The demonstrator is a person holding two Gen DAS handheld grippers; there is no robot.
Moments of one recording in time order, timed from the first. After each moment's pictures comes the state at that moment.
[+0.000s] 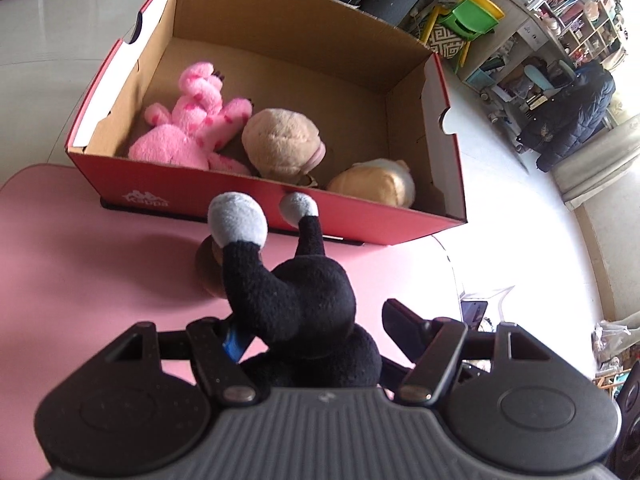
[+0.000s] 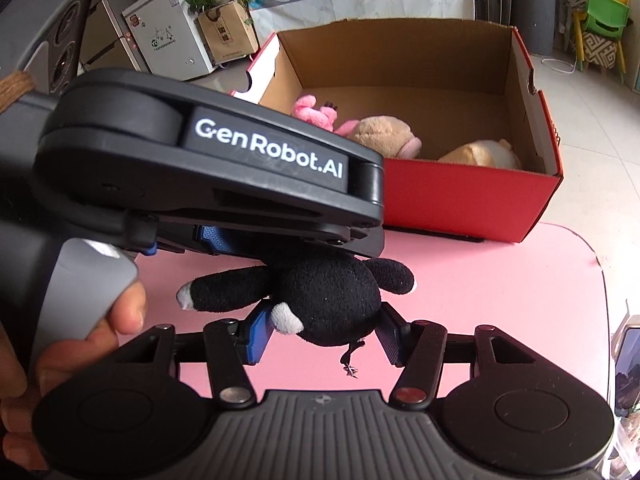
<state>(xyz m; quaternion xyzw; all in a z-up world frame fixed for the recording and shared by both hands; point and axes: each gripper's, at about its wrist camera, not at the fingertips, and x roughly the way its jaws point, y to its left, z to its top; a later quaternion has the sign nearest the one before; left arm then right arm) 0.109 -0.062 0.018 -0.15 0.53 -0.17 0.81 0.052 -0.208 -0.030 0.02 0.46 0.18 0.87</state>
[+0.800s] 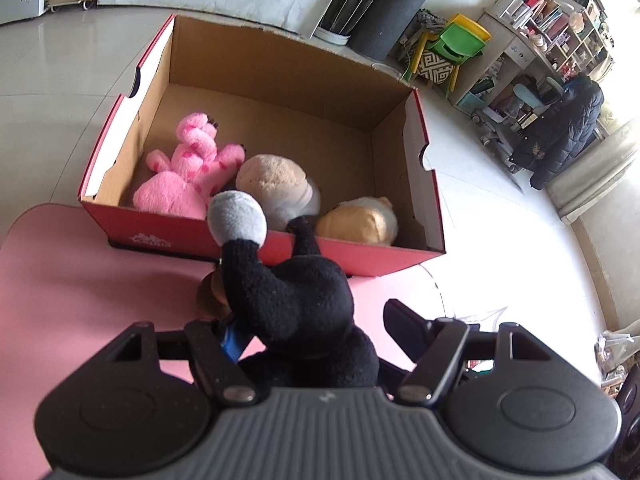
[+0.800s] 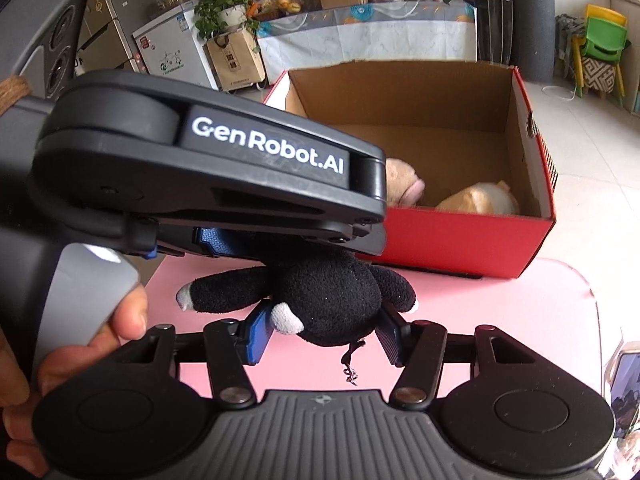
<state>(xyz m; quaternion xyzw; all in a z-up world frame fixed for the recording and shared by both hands) 0.105 -0.062 0.047 -0.15 0.49 -0.17 0.84 0.034 -0.207 -0.023 0.02 0.41 0.19 0.89</state>
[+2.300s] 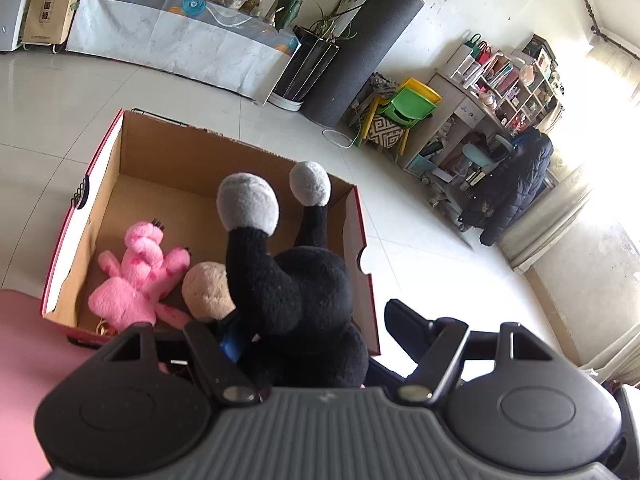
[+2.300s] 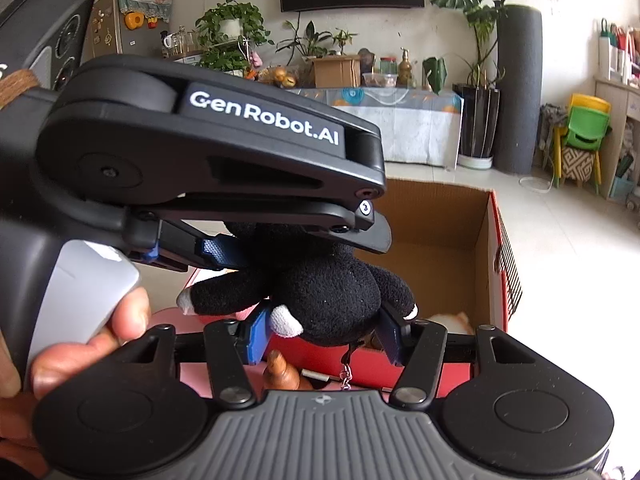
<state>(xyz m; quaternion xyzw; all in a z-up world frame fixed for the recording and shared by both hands) 0.140 -0.063 0.093 -0.19 0.39 -0.22 0.87 0.060 -0.205 0.017 -0.03 0.29 0.16 0.94</state>
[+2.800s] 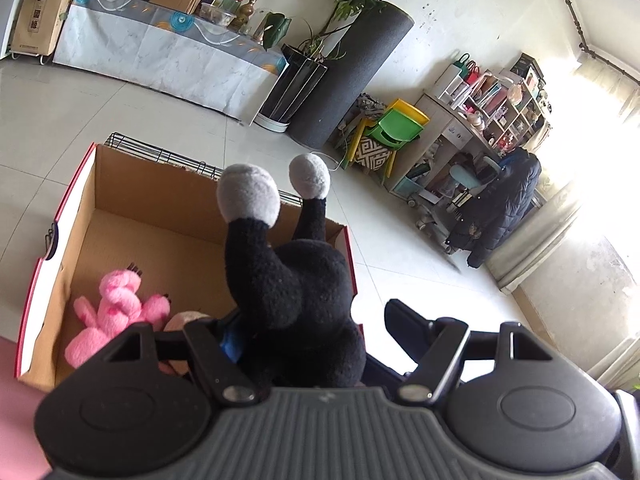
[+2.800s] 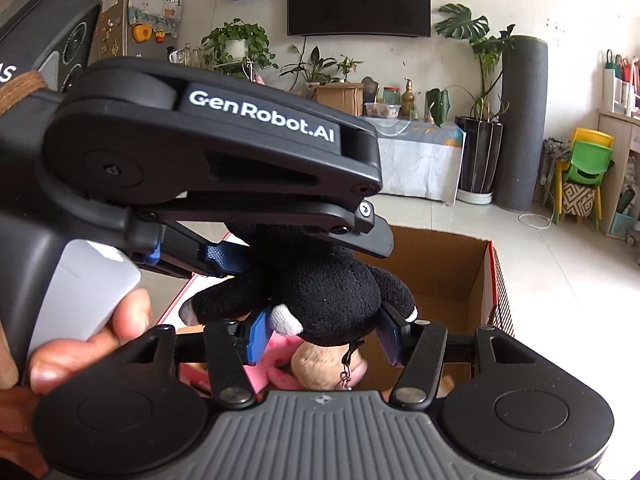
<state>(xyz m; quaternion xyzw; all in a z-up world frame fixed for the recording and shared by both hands) 0.181 -0.068 0.095 -0.21 0.36 -0.24 0.88 0.103 -0.211 0.015 -0.04 0.25 0.16 0.95</state>
